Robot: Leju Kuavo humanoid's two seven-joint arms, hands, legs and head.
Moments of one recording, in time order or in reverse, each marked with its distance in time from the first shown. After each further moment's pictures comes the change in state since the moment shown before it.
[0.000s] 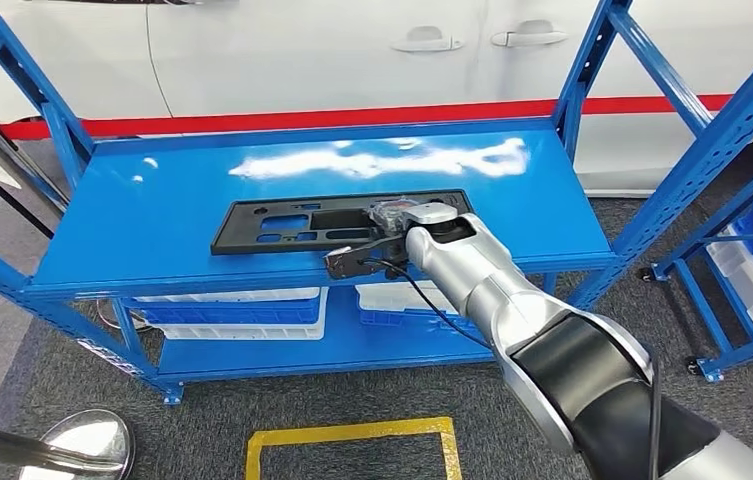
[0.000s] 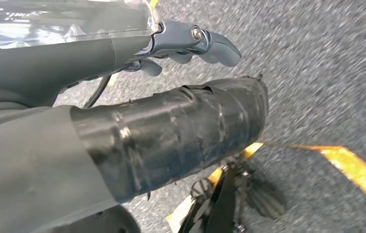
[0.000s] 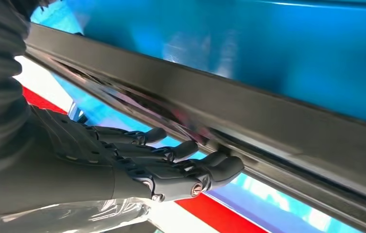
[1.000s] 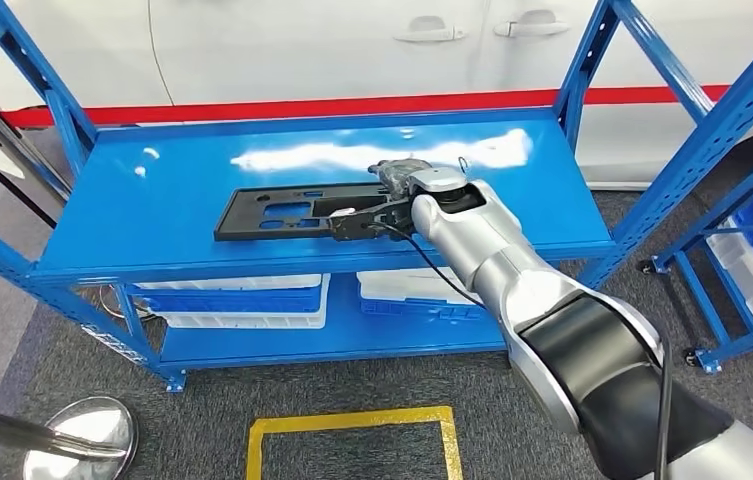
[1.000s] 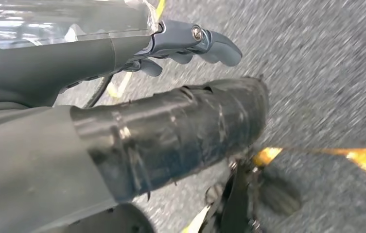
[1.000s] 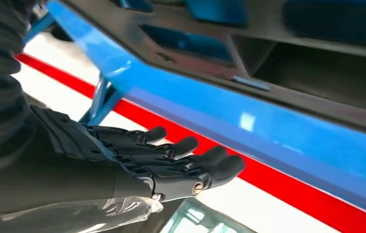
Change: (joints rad) left arm 0.005 -0.023 -0.044 0.002 -0.013 -0.010 0.015; right arm -0.072 -0.016 -0.037 -0.050 0.074 -0.015 0.017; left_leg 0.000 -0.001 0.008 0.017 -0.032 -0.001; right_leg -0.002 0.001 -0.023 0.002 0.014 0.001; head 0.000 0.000
